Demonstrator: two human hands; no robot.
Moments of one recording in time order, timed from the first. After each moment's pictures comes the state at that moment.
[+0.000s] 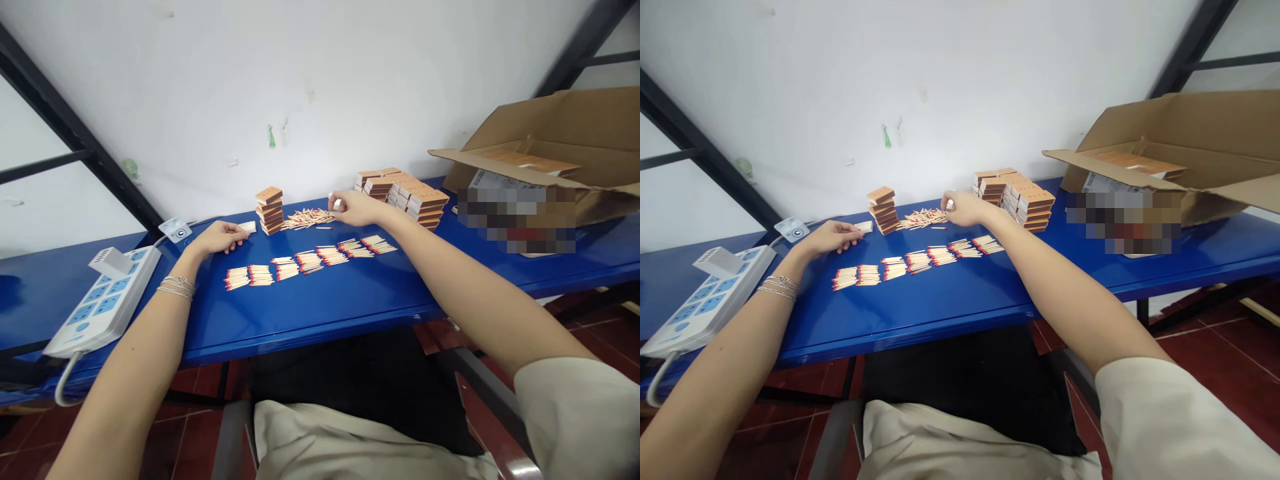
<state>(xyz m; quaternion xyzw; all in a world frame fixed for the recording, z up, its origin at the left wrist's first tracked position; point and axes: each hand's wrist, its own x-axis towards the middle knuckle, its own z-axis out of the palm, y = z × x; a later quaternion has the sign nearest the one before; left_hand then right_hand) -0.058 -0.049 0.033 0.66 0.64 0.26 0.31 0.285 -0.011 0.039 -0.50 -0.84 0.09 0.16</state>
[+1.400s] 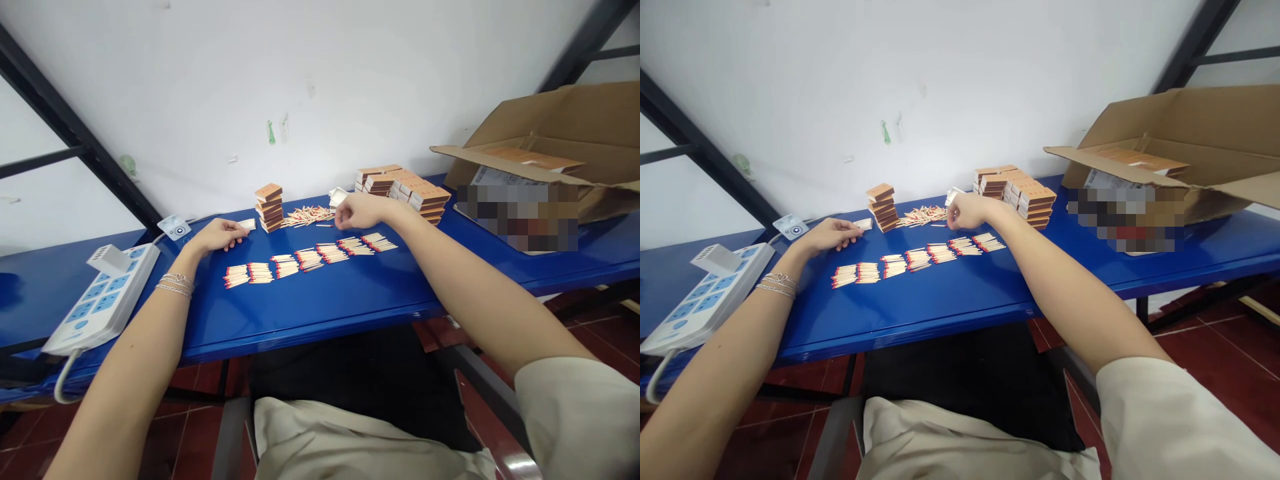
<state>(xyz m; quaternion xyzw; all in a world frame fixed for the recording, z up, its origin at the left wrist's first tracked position) -0.058 -0.048 0.033 0.65 0.64 0.26 0.31 0.297 -0.012 0.041 -0.47 -0.87 0.12 0.05</state>
